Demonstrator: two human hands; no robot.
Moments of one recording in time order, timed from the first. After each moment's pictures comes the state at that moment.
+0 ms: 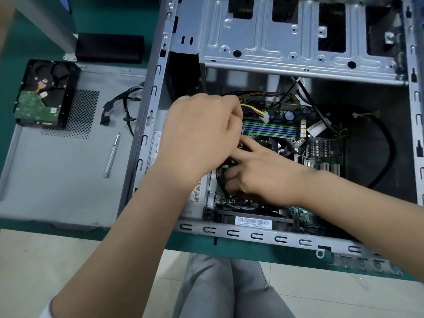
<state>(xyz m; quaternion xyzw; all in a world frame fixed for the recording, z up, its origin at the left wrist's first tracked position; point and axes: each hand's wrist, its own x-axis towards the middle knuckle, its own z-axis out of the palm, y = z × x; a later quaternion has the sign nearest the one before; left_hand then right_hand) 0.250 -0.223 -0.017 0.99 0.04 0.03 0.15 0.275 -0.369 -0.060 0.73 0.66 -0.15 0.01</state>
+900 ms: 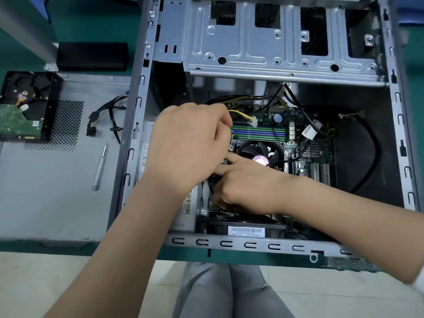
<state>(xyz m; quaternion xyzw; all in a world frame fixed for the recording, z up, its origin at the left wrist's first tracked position) 0.250 -0.223 -0.013 0.99 0.04 0.02 0.16 0.267 -0.354 -0.065 0.72 0.66 -0.23 0.05</state>
